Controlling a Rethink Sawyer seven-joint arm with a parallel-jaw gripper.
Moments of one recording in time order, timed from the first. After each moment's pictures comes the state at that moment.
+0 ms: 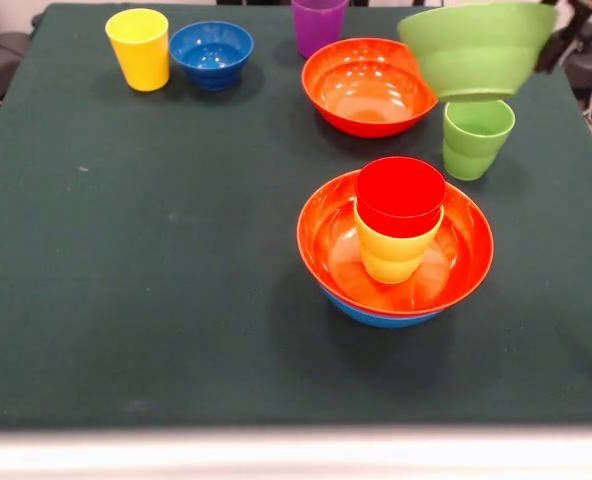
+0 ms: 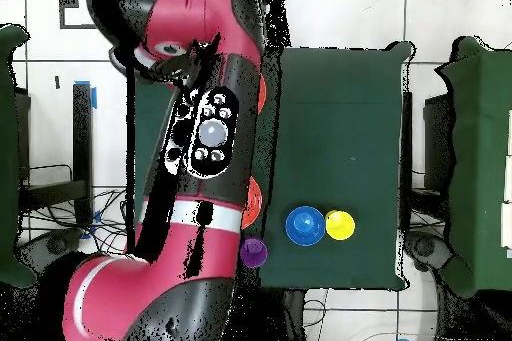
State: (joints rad) arm 0.08 -0.10 -0.57 0.45 0.45 1.57 2.33
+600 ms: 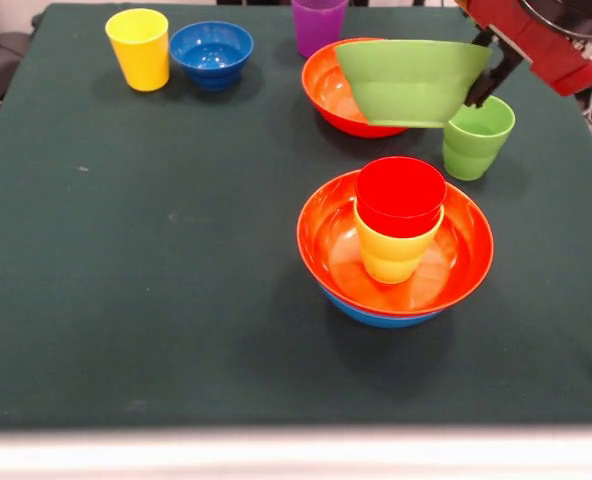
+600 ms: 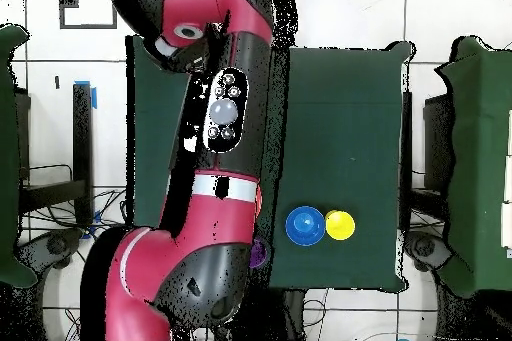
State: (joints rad) arm 0.01 0.06 -0.74 0.21 0.50 1.70 2.33
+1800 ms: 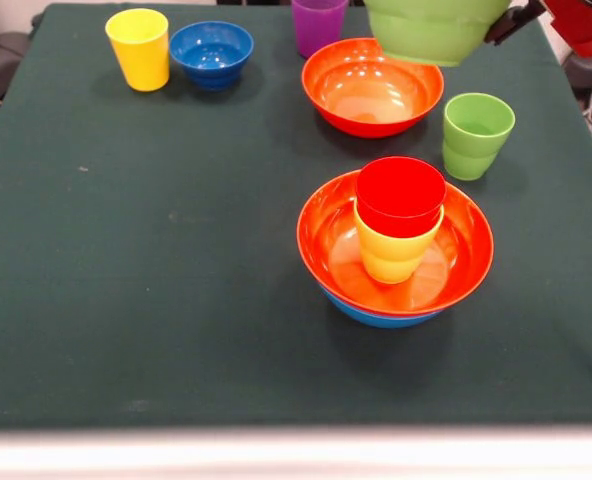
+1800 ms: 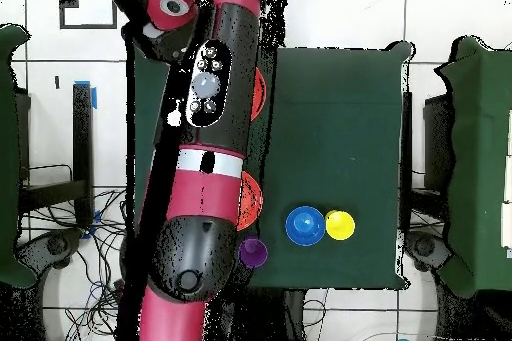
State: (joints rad) arm -0.11 0.18 -1.32 0.03 1.00 1.96 2.33
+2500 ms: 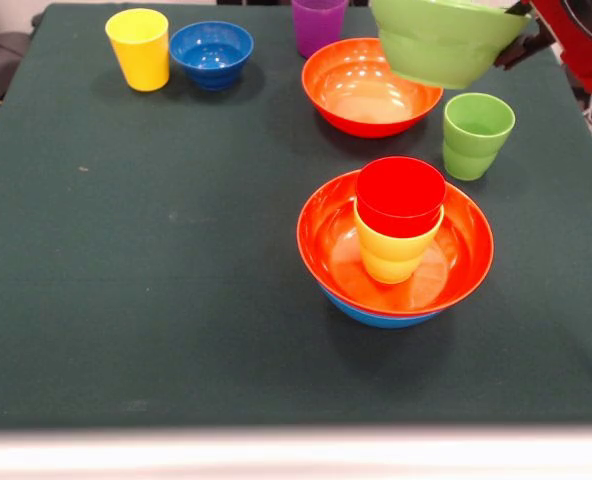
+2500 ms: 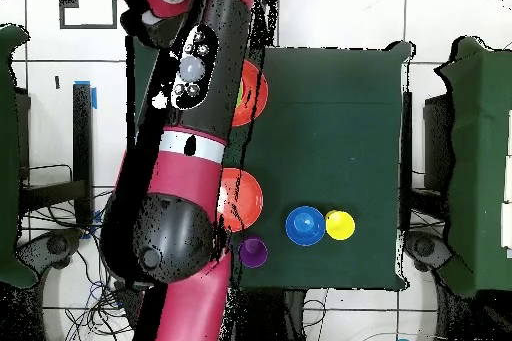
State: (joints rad) arm -0.20 0.20 -1.78 0.02 1.43 1.96 2.33
